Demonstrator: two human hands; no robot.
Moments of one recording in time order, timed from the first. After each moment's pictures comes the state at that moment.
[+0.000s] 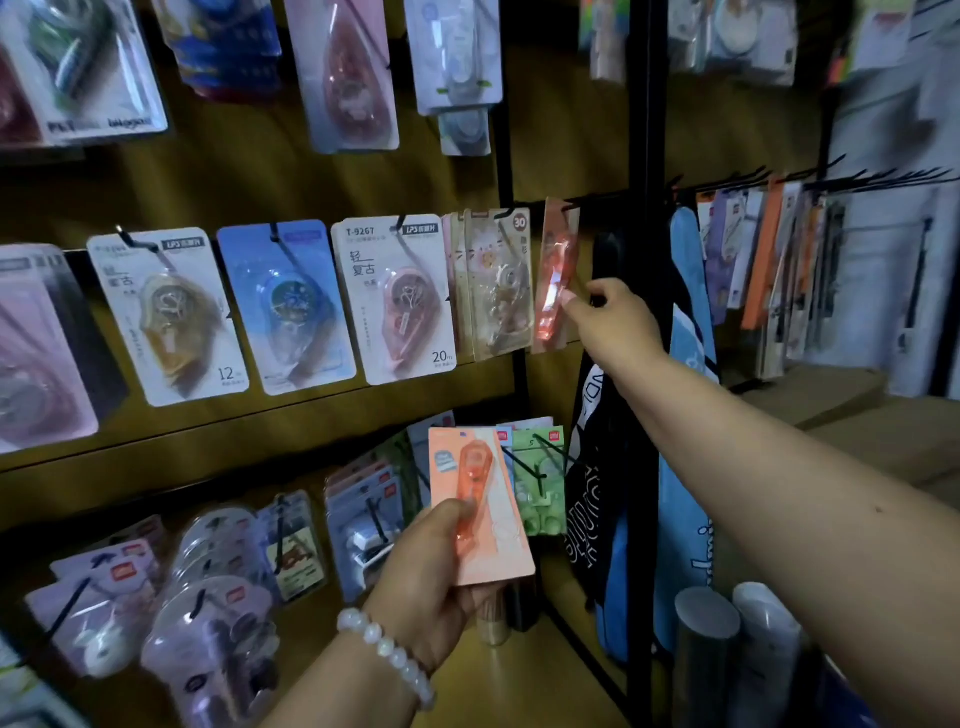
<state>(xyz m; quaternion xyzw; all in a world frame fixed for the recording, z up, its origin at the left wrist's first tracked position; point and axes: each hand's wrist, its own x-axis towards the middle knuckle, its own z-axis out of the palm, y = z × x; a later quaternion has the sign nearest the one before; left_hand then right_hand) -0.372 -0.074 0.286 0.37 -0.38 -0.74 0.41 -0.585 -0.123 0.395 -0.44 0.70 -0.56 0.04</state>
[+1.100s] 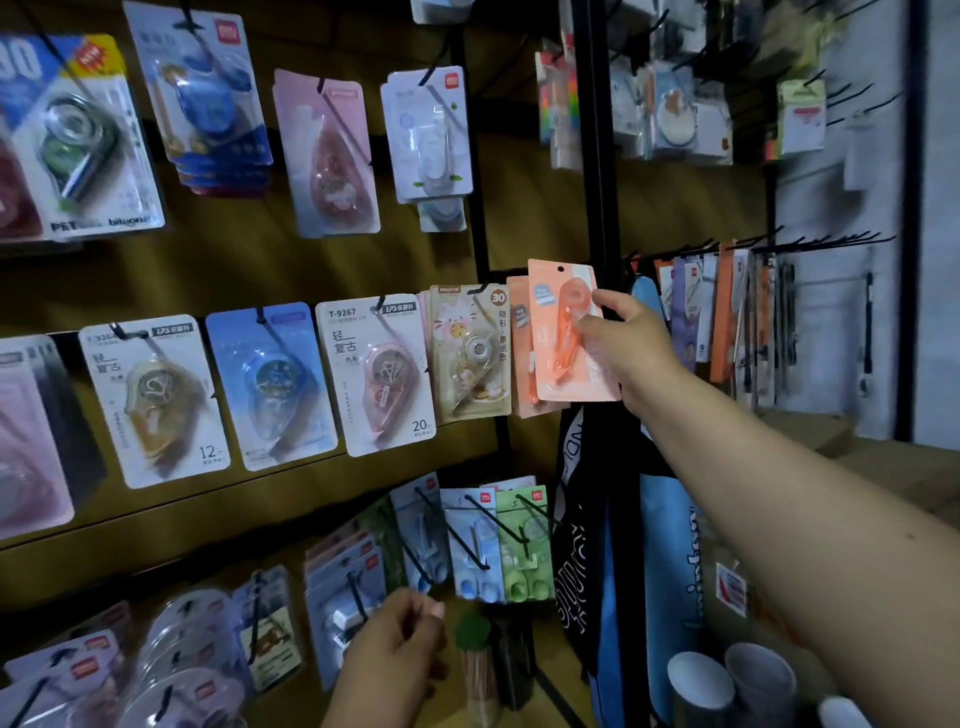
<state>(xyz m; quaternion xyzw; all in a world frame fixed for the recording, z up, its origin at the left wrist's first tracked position) -0.350 -0.099 0.259 0.50 -0.67 -0.42 0.36 -0.613 -0.101 0.439 -0.39 0.55 -0.72 0.16</state>
